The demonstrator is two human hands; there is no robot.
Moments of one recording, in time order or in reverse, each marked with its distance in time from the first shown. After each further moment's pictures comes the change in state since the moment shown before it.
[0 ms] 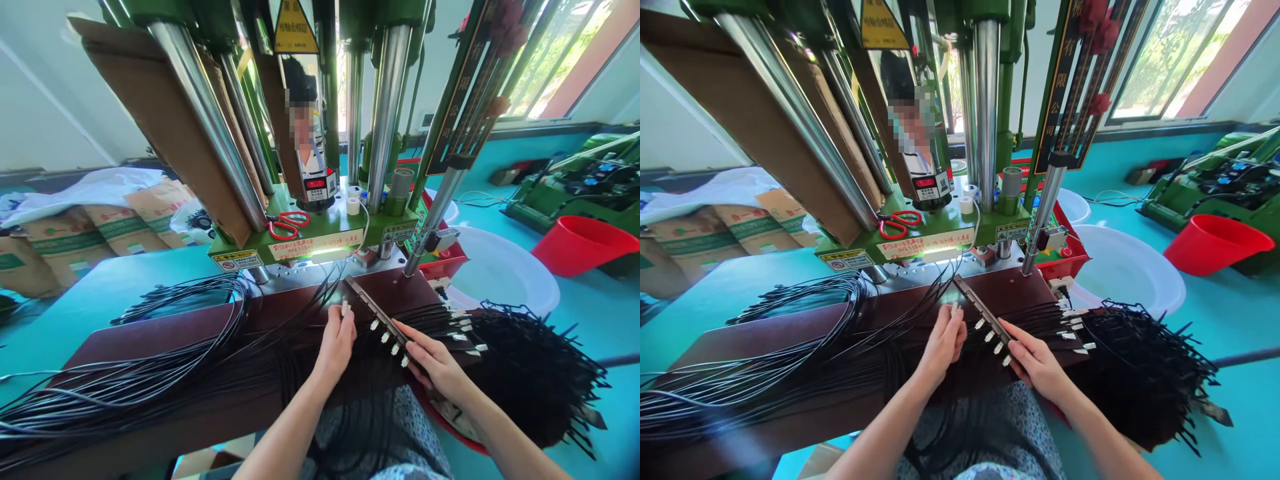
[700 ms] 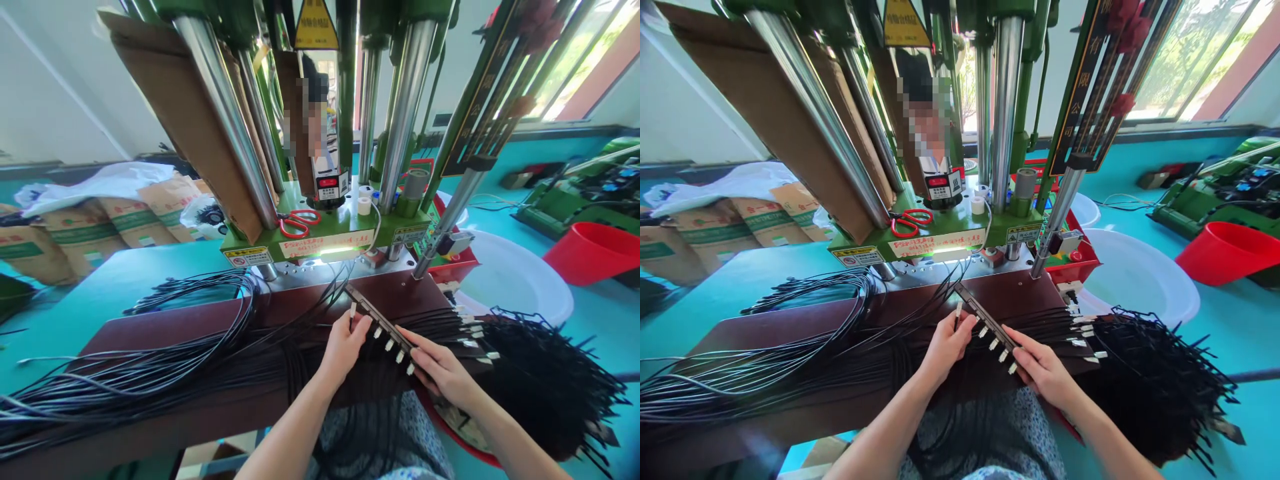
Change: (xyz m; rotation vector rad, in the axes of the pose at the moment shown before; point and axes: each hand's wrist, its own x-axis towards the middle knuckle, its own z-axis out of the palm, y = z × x) left_hand 0.005 0.005 -0.010 0.028 -0.063 0.042; right_hand 0.000 -0.005 0.001 -0.086 -0.053 0.043
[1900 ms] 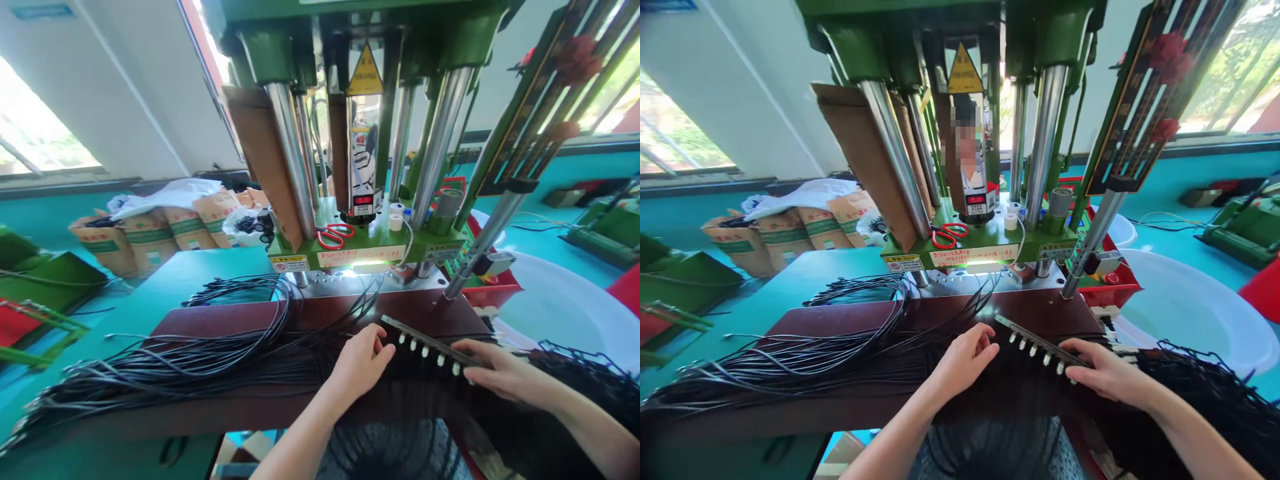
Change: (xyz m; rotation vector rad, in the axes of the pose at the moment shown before) left_hand -0.016 0.025 -0.031 0.803 -0.079 0.257; right_hand 0.018 -0.027 -0.067 -0.373 -0.213 0.212
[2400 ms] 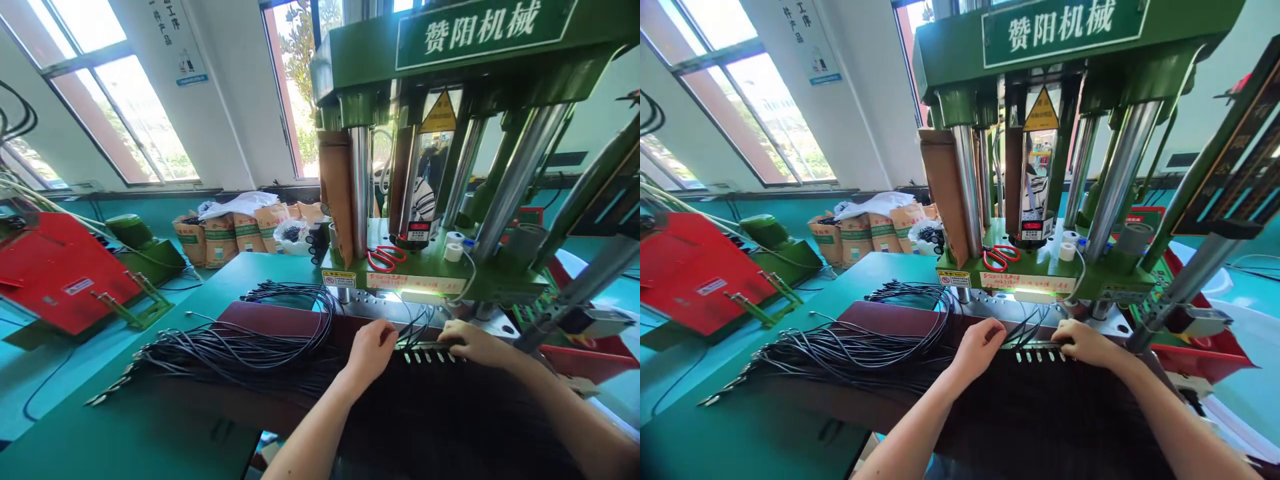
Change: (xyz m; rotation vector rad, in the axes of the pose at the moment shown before) left_hand 0.028 -0.027 -0.051 0.026 0.356 0.062; right_hand 0.154 -0.069 -0.017 -0.768 0.001 -0.562
